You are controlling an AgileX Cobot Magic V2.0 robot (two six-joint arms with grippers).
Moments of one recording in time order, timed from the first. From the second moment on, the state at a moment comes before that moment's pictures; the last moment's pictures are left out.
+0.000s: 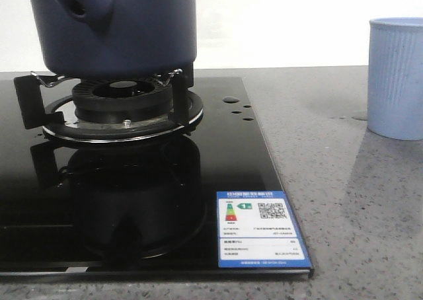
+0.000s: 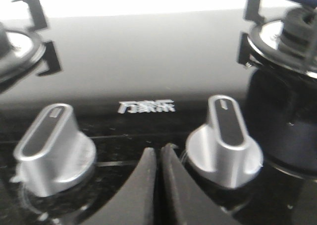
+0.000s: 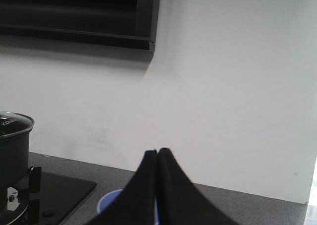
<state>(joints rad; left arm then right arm) 0.01 0.00 0.00 -0.06 0.33 0.07 0.16 0.08 -0.31 -0.20 0.04 0.08</state>
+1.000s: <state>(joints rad) 0.03 0.00 0.00 -0.05 0.33 0.07 0.16 0.08 -0.31 -0.20 0.14 0.08</state>
